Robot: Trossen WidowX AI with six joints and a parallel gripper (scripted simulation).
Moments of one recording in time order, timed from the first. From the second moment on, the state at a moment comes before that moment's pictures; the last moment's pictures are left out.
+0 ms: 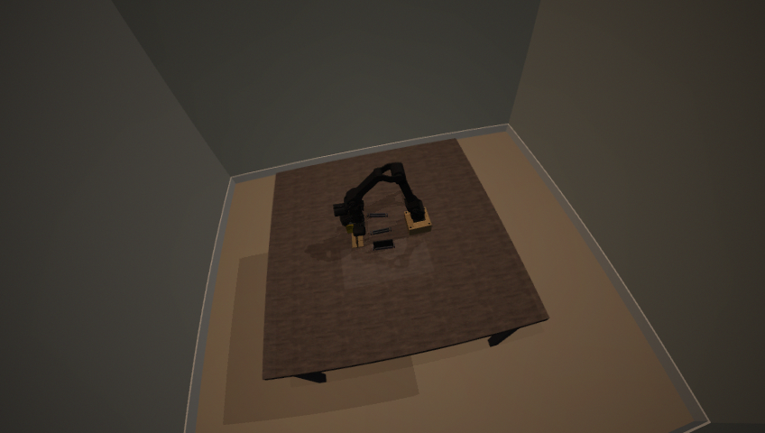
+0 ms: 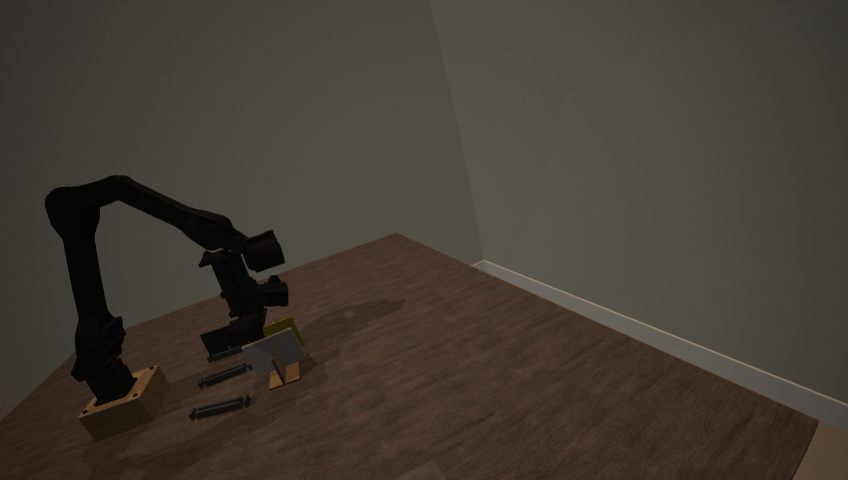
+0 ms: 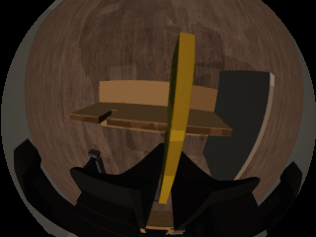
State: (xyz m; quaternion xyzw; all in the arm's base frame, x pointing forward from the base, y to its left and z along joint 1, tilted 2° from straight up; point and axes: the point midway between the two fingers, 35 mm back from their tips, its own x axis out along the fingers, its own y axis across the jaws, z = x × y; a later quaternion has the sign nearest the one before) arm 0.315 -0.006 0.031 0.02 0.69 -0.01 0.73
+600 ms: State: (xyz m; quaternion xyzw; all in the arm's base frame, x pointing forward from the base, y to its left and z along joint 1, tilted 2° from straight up) arm 0.315 -0.007 0.031 0.02 0.69 -0.01 0.73
